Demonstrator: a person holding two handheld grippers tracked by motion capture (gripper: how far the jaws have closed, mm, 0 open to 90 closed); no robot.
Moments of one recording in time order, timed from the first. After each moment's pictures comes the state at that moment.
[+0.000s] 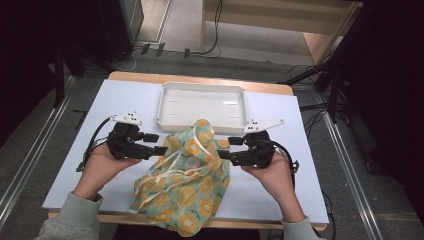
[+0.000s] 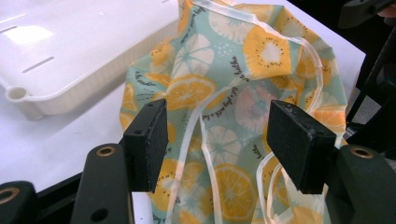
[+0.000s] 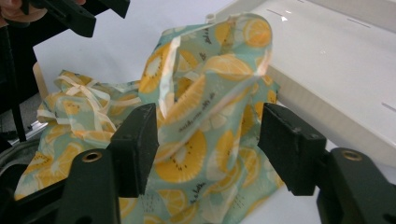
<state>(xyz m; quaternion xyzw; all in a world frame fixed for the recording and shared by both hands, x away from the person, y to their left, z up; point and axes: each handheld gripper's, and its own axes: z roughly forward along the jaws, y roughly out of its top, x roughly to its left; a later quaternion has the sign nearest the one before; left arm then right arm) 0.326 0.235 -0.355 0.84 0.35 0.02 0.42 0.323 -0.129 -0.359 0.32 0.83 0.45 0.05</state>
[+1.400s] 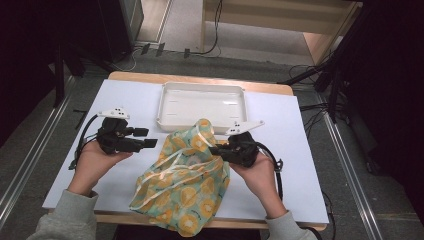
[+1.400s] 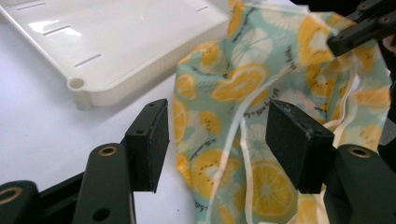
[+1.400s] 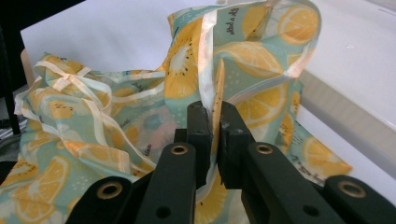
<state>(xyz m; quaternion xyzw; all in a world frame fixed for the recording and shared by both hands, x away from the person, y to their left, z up) 0.337 0.262 -0.359 0.82 0.38 0.04 0.43 0.329 -0.096 -0.377 0.31 0.85 0.43 0.05</state>
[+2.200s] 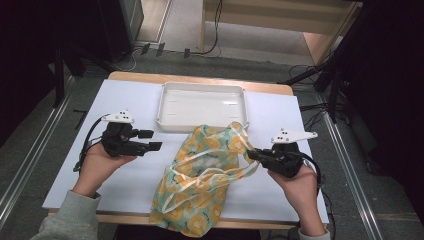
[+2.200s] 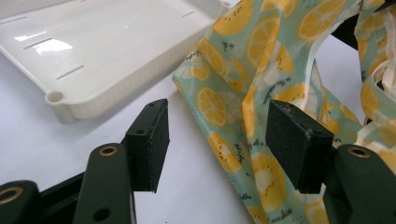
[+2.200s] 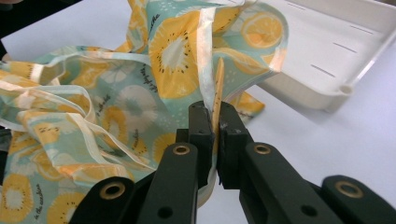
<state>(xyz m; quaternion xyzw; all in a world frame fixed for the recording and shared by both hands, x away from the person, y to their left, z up) 0.330 0.250 -0.362 0.83 0.35 0.05 0.44 0.295 -0.189 -0.358 0.36 0.82 0.44 0.09</state>
